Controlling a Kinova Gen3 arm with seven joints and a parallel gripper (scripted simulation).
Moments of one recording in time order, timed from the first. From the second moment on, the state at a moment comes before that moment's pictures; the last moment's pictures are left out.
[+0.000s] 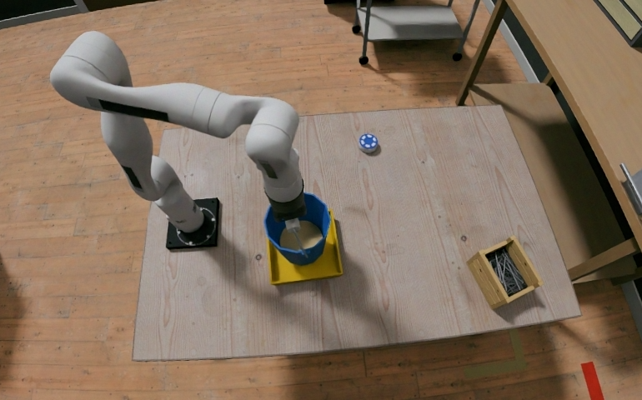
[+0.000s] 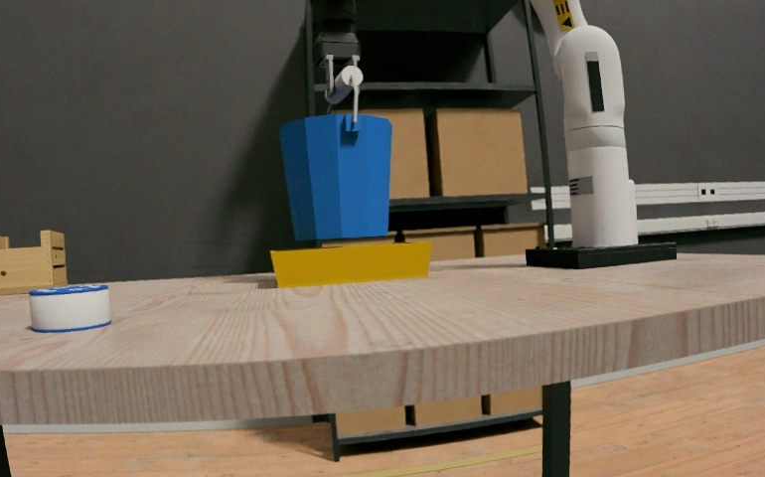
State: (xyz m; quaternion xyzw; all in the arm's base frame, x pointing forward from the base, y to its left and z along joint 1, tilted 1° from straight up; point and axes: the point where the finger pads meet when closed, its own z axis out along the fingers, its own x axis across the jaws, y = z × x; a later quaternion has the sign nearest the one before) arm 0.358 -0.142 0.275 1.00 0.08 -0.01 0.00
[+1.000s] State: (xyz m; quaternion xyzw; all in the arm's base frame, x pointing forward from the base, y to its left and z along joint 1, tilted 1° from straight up) arm 0.358 -0.141 0.241 1.00 0.08 -0.01 0.00
